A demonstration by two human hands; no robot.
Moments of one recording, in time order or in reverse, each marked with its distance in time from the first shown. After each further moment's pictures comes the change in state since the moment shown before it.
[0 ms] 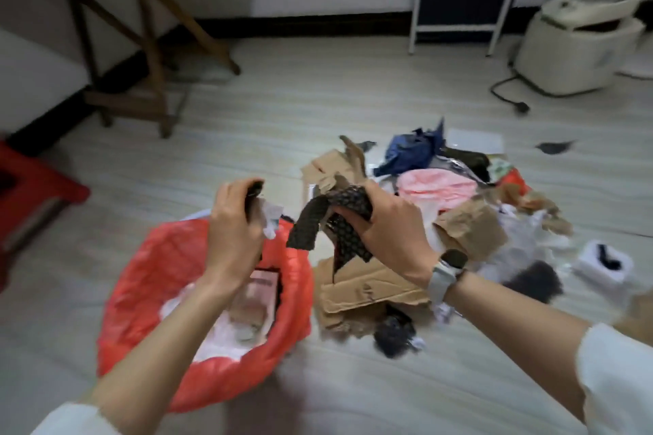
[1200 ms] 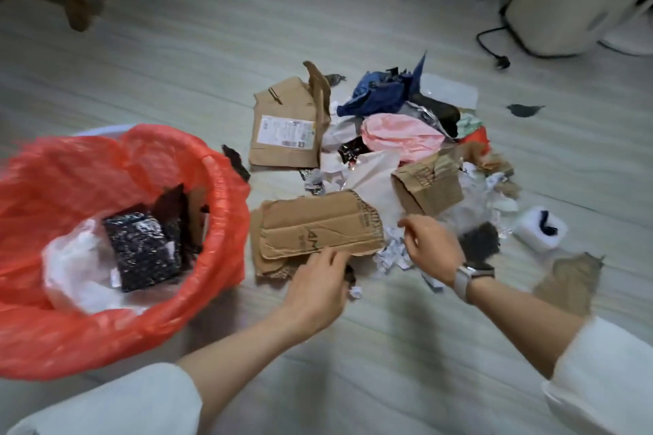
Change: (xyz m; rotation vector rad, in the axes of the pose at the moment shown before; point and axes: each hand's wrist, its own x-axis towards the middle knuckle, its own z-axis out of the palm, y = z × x) left_hand -0.149 0.028 0.152 0.155 -0.956 0.011; right_hand -0.099 0.191 0.008 -0.334 -0.563 0.278
